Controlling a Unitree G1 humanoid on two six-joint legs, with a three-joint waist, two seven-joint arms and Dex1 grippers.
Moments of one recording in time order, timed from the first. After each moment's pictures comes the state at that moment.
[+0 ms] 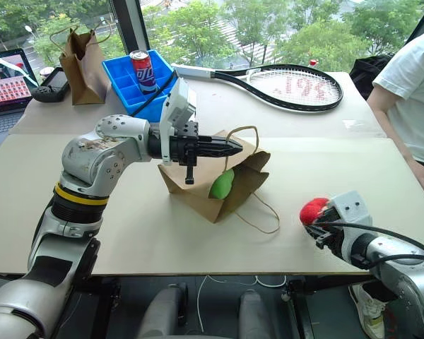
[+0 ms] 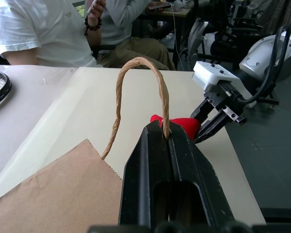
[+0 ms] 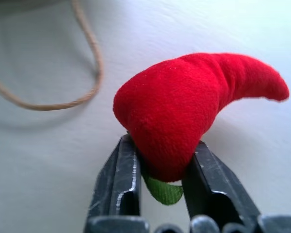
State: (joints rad) left arm -0.95 0.41 -0.19 -0.02 -0.51 0.72 -1.06; right arm 0.13 -0.96 -0.31 -0.69 0.58 1.05 0.57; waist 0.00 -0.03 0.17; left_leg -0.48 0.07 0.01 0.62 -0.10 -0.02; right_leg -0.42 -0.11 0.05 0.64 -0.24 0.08
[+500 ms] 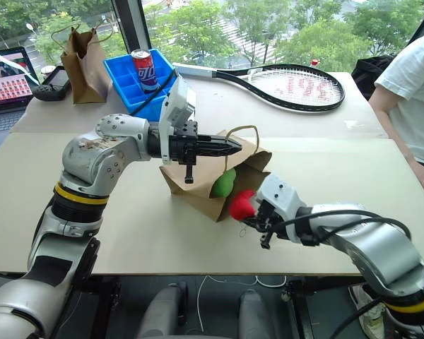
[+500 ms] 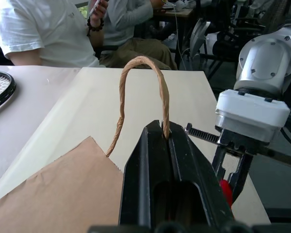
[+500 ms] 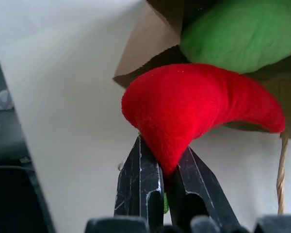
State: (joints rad) left arm -0.94 0.42 -0.20 -0.02 -0.50 0.70 -1.08; right arm -0.38 -0.87 0.20 -0.56 0.52 0.95 0.70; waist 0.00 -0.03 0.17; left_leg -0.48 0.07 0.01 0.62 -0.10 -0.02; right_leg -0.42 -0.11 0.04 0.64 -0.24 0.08
